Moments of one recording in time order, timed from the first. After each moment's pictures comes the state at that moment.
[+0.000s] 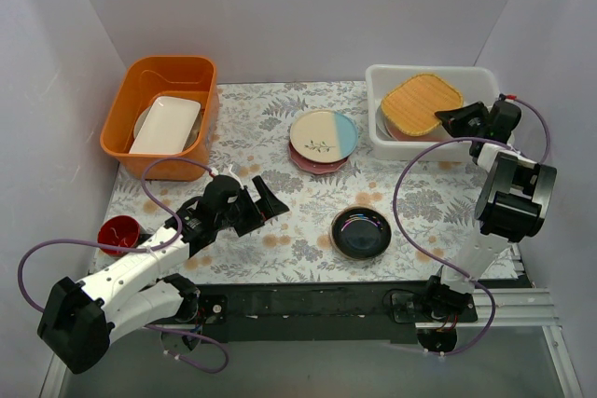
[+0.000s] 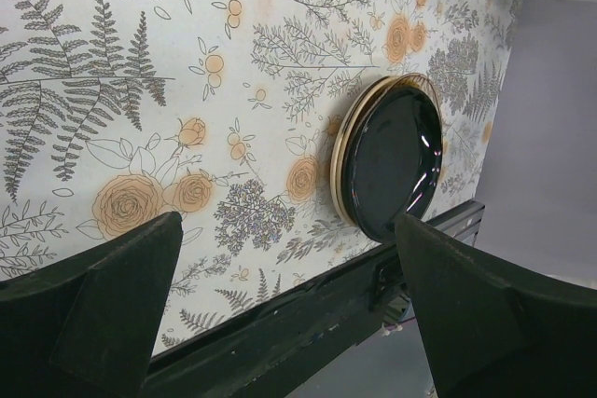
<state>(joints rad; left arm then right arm) -0.64 0.96 0.55 -0.24 0.11 -1.05 -0.34 1.84 1.11 0.34 -0.55 0.95</state>
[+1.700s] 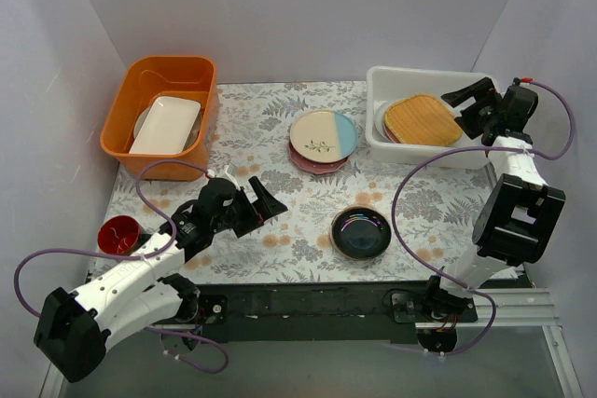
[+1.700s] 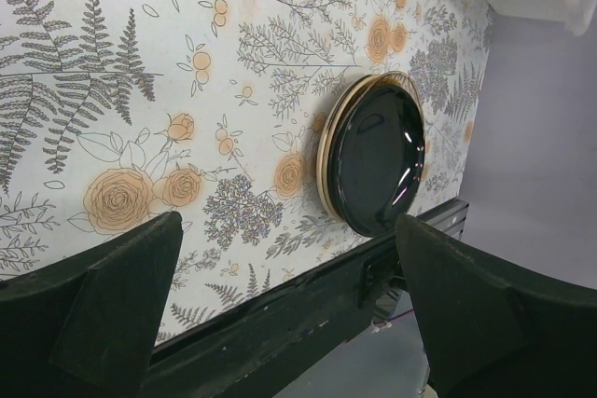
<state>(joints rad) -0.64 0.89 0.53 -0.25 0.11 -1.06 -0.34 1.65 1.19 0.02 -0.44 0.77</state>
